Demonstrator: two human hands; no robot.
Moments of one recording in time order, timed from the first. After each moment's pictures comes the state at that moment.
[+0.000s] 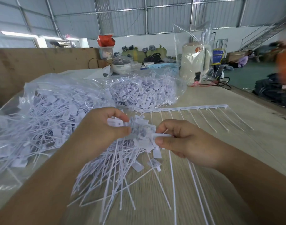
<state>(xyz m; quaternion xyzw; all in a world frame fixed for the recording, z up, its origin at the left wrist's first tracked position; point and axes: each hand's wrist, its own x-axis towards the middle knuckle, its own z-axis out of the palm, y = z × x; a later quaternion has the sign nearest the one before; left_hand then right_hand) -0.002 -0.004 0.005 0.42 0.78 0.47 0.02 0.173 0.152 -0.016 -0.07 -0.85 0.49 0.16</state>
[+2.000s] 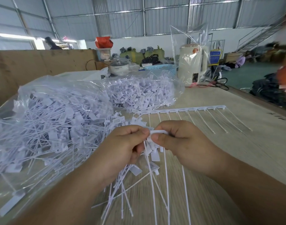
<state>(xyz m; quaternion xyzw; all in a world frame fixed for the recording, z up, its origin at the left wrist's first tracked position) 0.040 0.018 -0.012 0.39 0.62 0.60 0.32 0.169 0.140 -0.012 -0.08 -0.84 0.47 0.26</state>
